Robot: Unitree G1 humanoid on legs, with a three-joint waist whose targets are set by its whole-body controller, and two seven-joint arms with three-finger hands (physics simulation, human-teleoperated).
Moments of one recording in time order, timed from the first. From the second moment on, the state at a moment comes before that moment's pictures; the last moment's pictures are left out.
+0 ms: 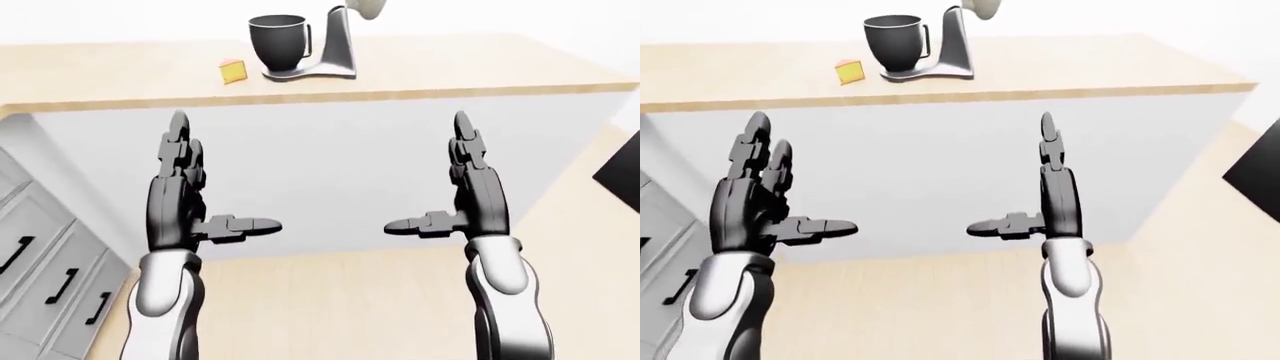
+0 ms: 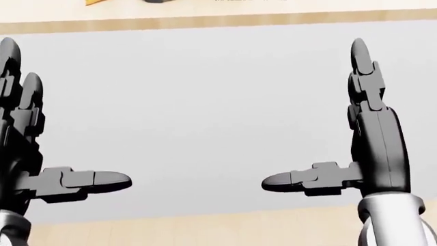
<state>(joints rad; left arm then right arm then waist) -0.15 0.08 0.15 -0.63 0.00 0.50 -0.01 -0.17 -0.06 -0.07 -0.55 -0.26 0.49 0.07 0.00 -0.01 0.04</state>
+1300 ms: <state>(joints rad) -0.15 0.08 0.12 -0.60 0.02 0.46 -0.02 -0.18 -0.05 -0.04 -0.61 -0.29 0.53 0.08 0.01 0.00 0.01</state>
